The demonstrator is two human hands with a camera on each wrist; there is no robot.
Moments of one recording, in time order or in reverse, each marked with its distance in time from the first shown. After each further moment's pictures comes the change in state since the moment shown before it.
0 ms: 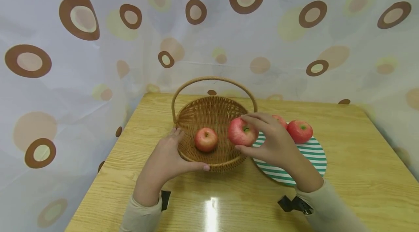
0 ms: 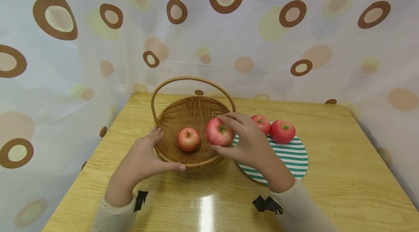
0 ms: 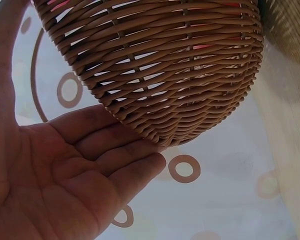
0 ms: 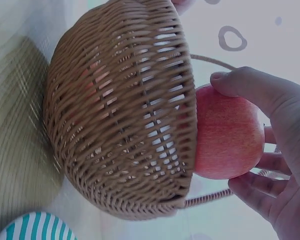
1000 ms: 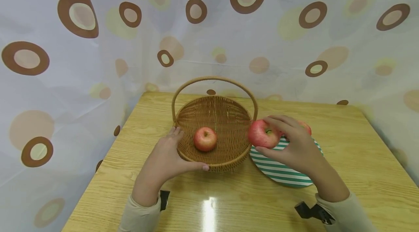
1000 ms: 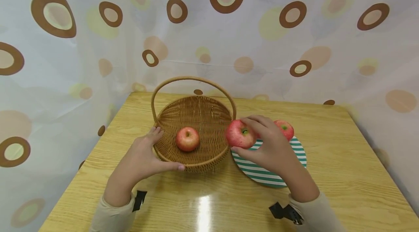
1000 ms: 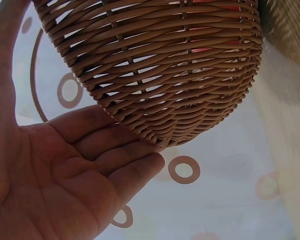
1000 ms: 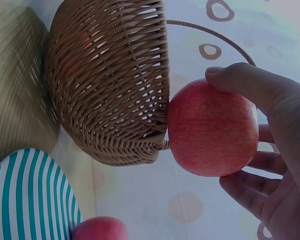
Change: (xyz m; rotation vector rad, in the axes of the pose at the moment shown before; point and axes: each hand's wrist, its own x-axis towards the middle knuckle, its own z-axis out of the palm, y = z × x) left_hand -0.002 0.001 -0.001 0.023 -0.042 -0.066; right_hand -0.027 0.020 -0.034 -0.001 0.042 0.062
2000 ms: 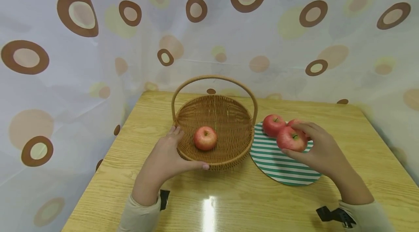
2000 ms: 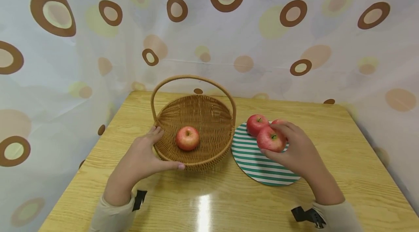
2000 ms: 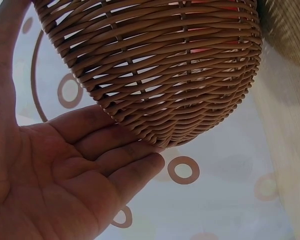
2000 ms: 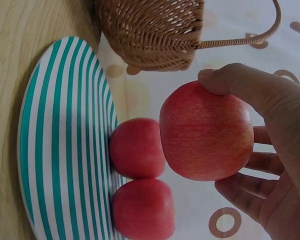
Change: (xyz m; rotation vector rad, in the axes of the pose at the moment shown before) left_hand 0.000 -0.003 0.002 -0.015 0.013 0.037; right_hand -0.043 0.057 -0.029 -0.115 -0.052 0.187
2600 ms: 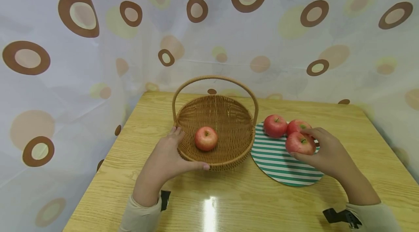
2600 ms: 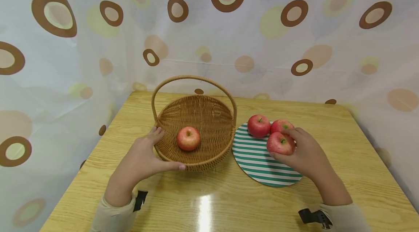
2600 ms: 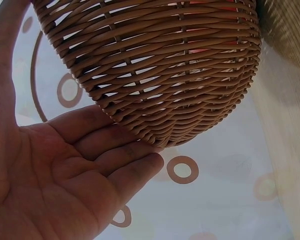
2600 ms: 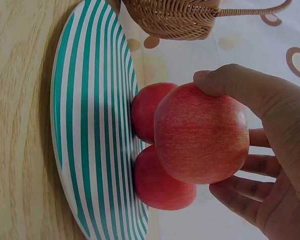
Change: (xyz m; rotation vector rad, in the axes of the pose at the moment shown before) left_hand 0.001 0.000 0.001 -0.008 -0.003 -0.013; right_hand -0.011 0.030 -0.003 -0.061 -0.103 0.144
